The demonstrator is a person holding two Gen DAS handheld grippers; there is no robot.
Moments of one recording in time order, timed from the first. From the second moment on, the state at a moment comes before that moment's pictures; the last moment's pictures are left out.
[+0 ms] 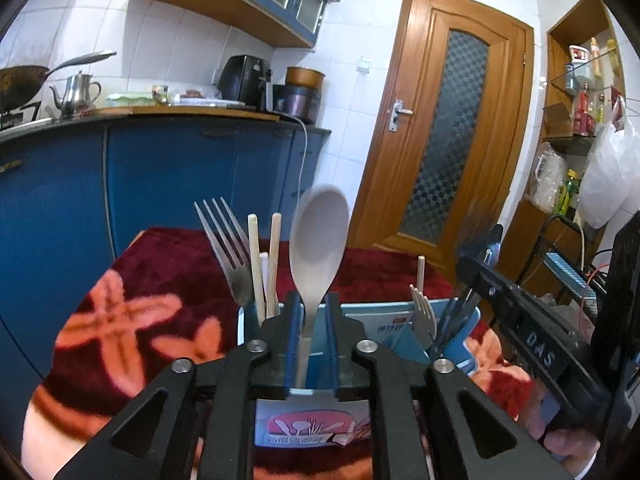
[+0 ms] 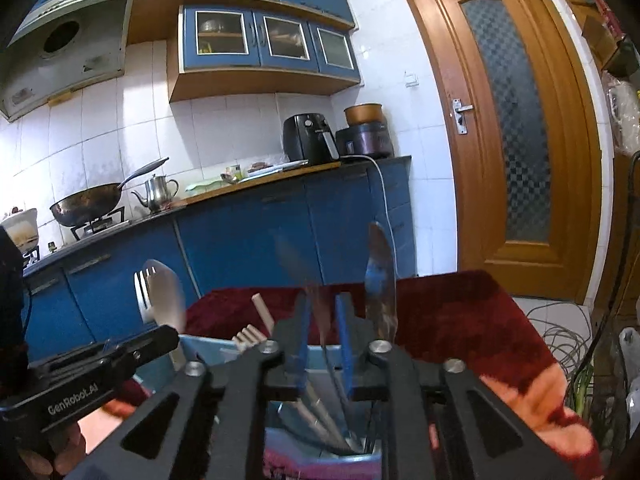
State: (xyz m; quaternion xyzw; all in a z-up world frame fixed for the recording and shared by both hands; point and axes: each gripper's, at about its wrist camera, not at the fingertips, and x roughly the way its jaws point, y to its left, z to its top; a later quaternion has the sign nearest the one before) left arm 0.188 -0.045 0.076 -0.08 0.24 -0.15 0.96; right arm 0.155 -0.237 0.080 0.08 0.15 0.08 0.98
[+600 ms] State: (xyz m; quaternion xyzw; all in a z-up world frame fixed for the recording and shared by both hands) left arm 0.116 -0.028 0.110 -0.05 0.21 -0.15 0.96; right arm 0.071 -0.227 0.119 0.08 0.14 0.11 0.98
